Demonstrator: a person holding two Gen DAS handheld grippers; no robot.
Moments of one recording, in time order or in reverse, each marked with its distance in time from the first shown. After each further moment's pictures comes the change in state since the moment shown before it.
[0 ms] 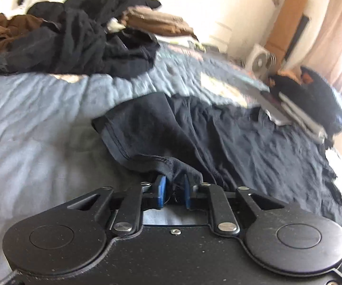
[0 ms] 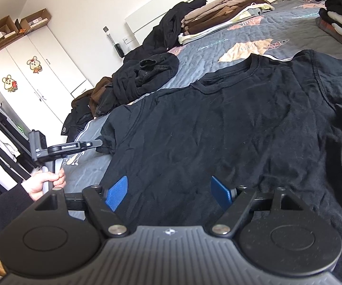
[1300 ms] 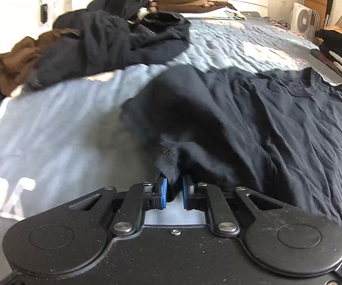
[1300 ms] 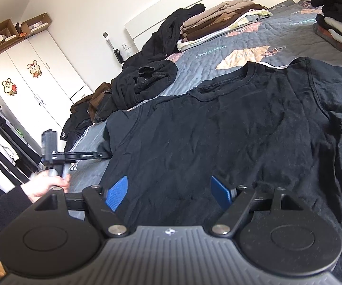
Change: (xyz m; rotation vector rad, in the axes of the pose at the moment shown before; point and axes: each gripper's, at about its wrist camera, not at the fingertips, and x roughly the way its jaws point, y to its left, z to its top) left arm -0.003 -0.029 0.004 0.122 0.062 0.411; right arm -0.010 -0.002 0.003 0.006 -0.035 -0.006
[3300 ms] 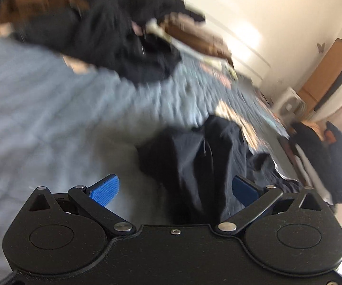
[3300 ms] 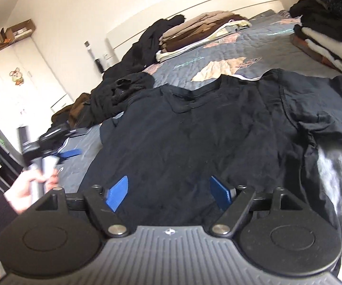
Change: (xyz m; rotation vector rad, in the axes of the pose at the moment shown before) left arm 0.039 -0.023 0.027 -0.487 -0.067 -0.349; right arm -0.015 -0.015 0.005 -0.011 -0.047 -0.097
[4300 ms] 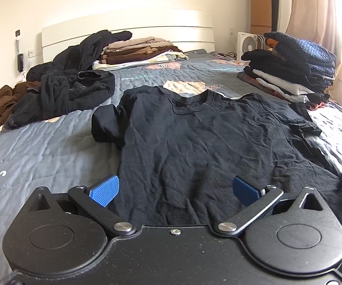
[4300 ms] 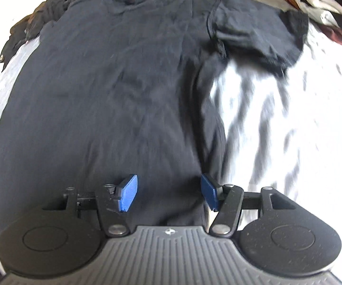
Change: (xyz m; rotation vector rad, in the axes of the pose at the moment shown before) left arm -0.118 -0.134 -0.170 0.608 -0.106 0.152; right arm -0.035 -0.092 -0.015 -0.090 0.485 -0.247
